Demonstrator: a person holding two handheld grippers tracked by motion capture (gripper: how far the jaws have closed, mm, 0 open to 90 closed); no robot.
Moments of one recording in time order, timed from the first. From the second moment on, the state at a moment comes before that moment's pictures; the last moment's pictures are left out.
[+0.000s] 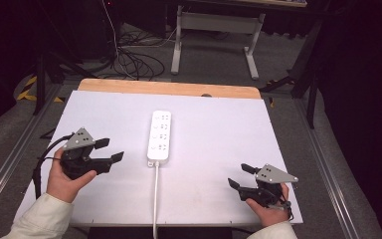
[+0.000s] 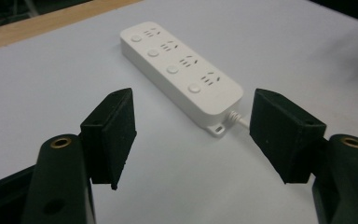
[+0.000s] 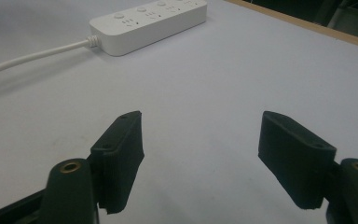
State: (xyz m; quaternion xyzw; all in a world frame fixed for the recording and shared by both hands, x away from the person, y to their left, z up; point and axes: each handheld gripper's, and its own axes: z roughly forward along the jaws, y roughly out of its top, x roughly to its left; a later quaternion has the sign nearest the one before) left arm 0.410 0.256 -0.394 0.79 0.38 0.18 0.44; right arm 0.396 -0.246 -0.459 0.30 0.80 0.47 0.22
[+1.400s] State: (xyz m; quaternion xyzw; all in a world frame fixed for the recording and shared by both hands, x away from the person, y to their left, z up) left arm 0.462 0.194 -0.388 0.79 0.35 0.24 0.44; right arm 0.397 -0.248 -0.460 0.30 0.80 0.48 0.20
